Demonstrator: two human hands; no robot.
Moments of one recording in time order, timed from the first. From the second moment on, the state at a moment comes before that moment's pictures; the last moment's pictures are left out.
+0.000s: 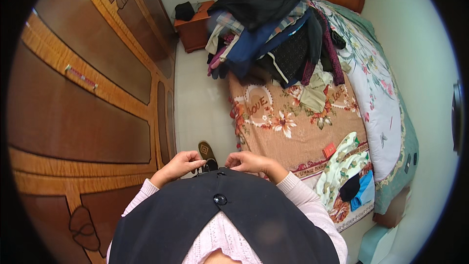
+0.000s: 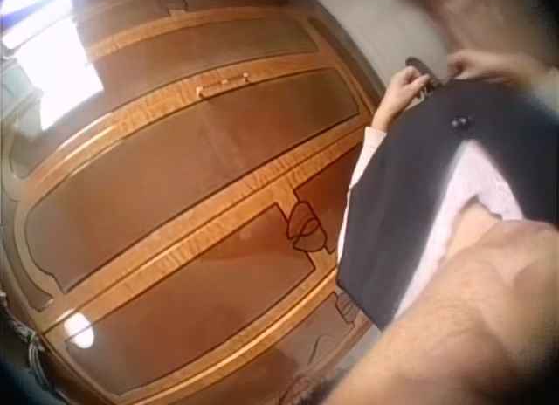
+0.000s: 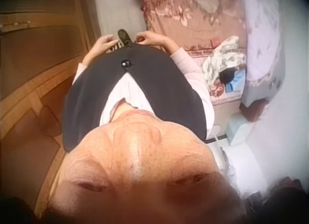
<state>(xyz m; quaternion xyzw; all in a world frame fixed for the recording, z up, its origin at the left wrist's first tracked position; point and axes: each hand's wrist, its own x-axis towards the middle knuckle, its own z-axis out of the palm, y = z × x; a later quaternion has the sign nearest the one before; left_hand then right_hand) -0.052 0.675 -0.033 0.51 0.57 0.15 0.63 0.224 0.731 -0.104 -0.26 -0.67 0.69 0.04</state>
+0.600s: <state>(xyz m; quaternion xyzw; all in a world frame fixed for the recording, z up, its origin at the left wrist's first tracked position) -0.184 1.017 -0.023 0.58 0.55 0.23 0.56 0.108 1.100 -0.105 -0.57 -0.74 0.12 0.34</state>
